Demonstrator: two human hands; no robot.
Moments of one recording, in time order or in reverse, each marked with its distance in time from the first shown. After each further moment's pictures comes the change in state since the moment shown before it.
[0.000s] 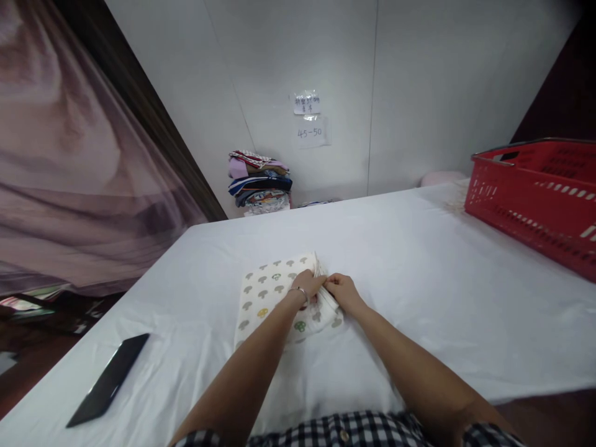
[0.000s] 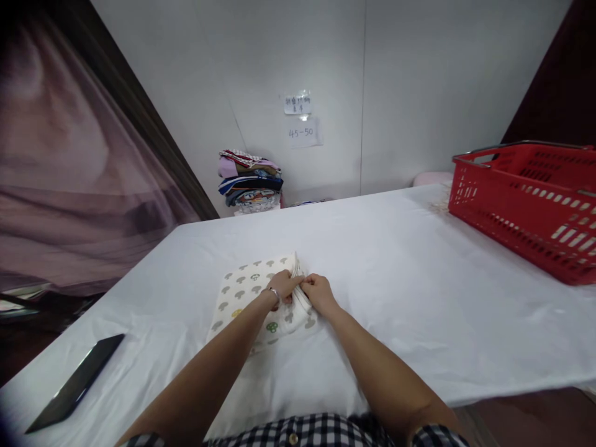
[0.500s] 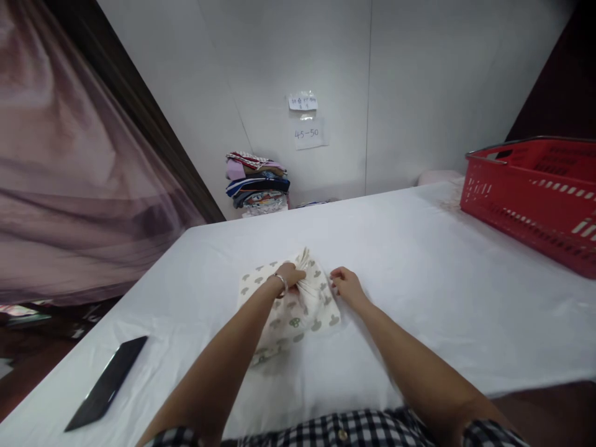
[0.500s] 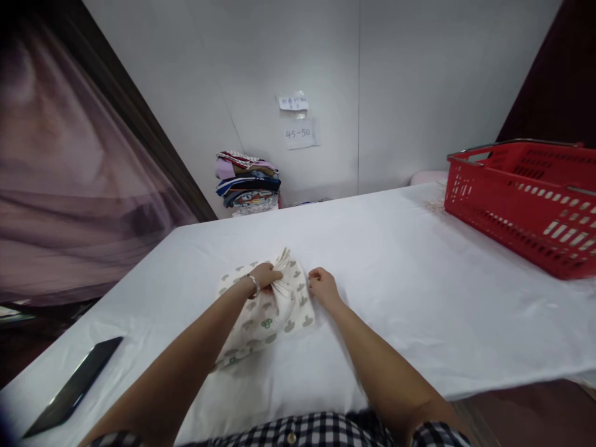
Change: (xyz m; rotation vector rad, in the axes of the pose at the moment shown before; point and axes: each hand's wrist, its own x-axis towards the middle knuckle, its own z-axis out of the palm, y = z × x) left_hand 0.002 -0.014 -0.049 -0.108 -0.097 -0.106; right_hand 0.008 0.003 -0.012 0.021 0.016 0.089
